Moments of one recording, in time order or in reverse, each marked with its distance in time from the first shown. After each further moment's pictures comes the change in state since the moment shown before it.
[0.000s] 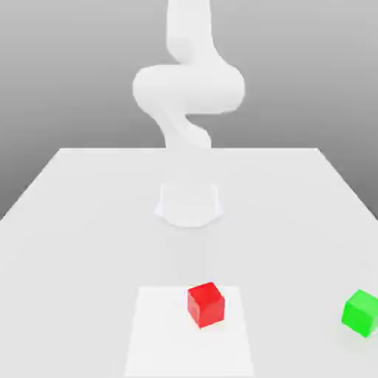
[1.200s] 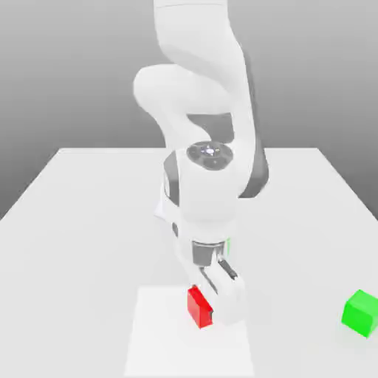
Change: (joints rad) arm -0.068 0.963 0.100 -0.418 -0.217 0.651 1.256
